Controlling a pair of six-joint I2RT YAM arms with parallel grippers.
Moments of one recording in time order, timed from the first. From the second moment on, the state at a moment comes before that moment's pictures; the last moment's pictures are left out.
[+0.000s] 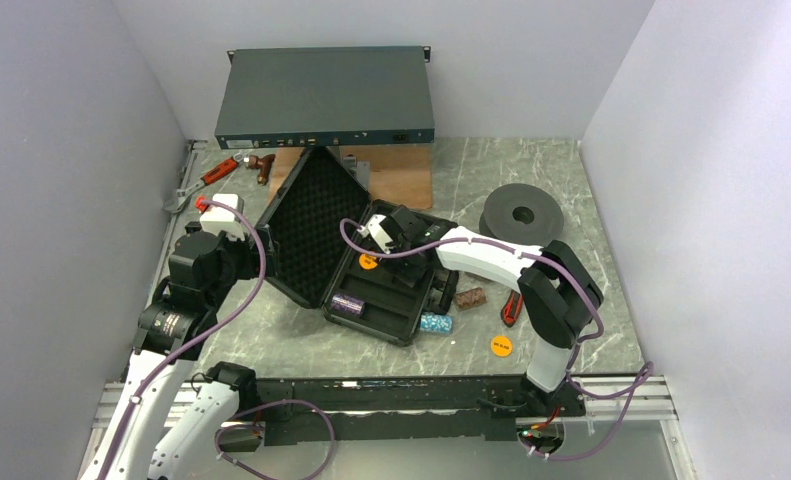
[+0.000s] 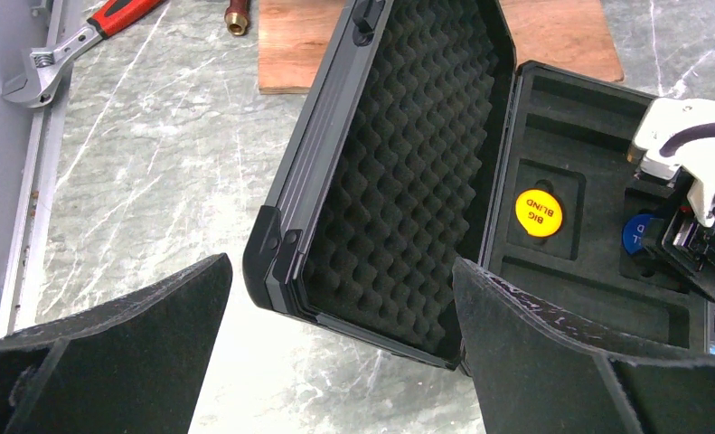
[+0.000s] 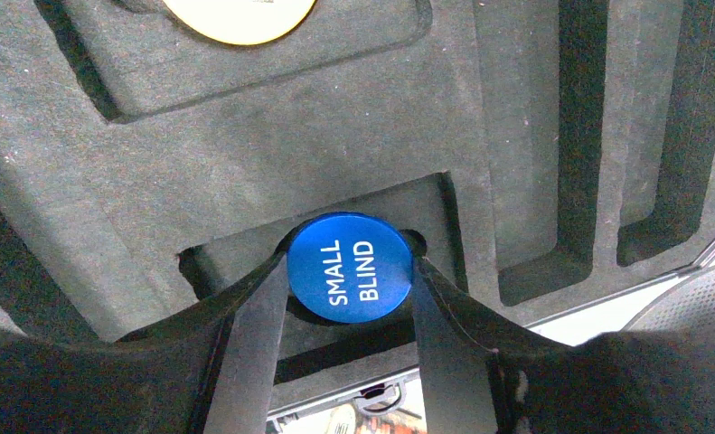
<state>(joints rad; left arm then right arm) -0.26 0.62 0.86 -0.61 -0.14 -0.15 0.81 1.77 1.21 -0.53 0.11 -0.23</state>
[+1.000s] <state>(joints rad) -0.26 0.62 0.86 -0.61 -0.15 -0.15 0.79 1.75 1.21 -0.54 0.08 -0.22</state>
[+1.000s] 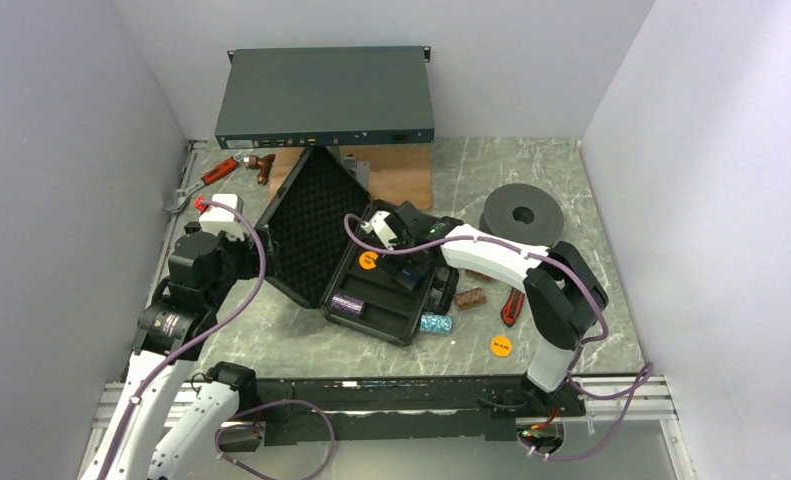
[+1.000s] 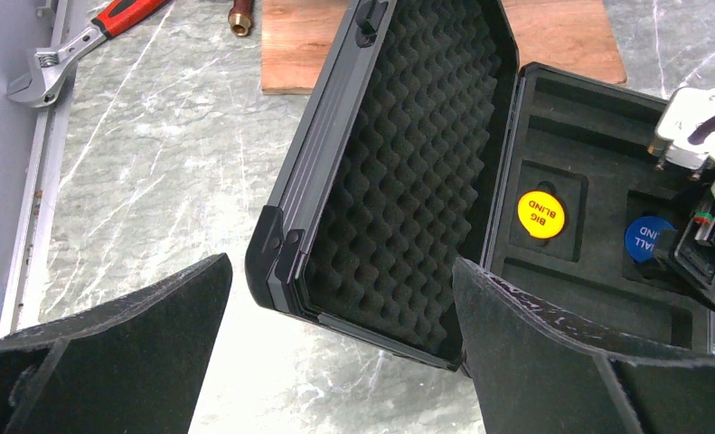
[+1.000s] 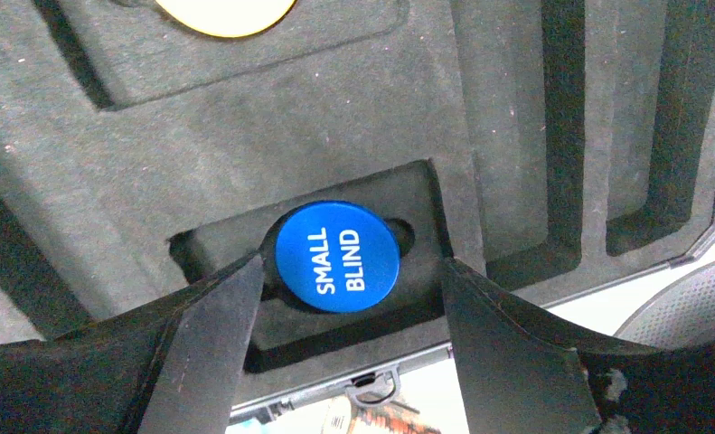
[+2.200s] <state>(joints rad) -0.26 0.62 0.86 -0.61 -0.15 -0.15 0.82 1.64 1.16 -0.52 0.33 -0.02</state>
